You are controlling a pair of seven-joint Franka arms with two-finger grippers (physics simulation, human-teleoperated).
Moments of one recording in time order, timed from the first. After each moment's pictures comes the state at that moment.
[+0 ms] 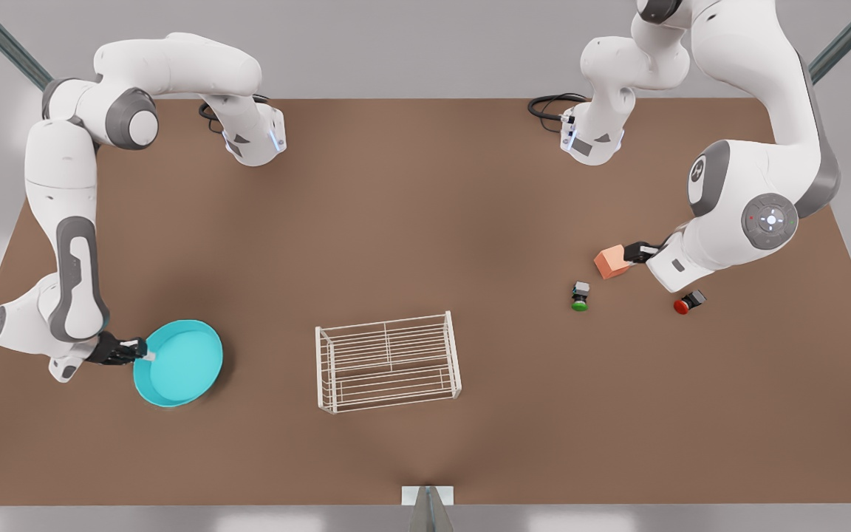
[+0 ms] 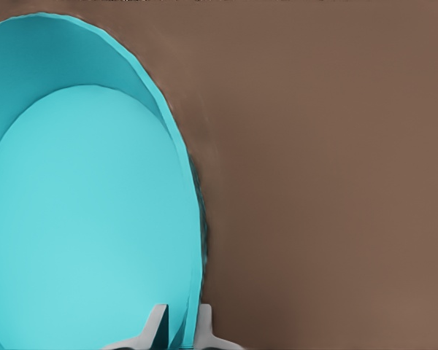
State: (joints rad) left arm -0.17 0.20 0.04 -1.55 -0.01 1.51 0.03; right arm -0.41 0.87 0.04 -1.43 0.42 2.13 -0.90
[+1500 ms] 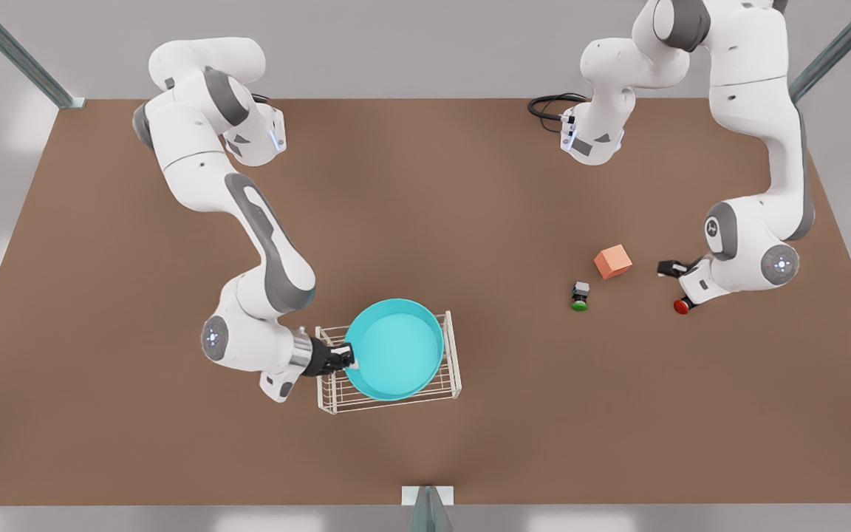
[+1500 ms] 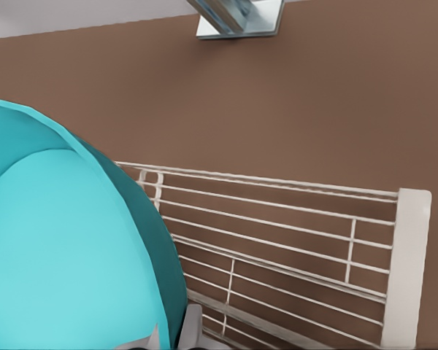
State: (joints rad) left arm -0.08 0.27 0.27 -2.06 -0.02 2.04 0.51; right arm 0.18 0.86 0.26 -1.12 0.41 2.09 -0.09
